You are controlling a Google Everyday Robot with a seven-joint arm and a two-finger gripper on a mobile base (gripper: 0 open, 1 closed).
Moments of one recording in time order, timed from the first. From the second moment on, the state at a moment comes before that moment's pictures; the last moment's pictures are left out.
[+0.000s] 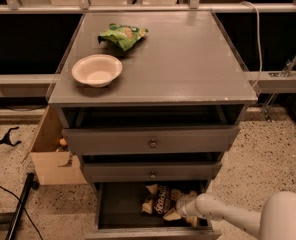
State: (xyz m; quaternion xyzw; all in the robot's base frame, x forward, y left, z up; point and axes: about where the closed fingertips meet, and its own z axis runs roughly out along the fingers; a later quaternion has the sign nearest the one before) arm 0.540 -0.115 0.163 -0.53 0.77 0.13 0.32
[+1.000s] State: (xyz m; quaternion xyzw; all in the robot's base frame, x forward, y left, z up) arm 0.557 -0.118 0.132 -0.53 0.78 0.13 0.31
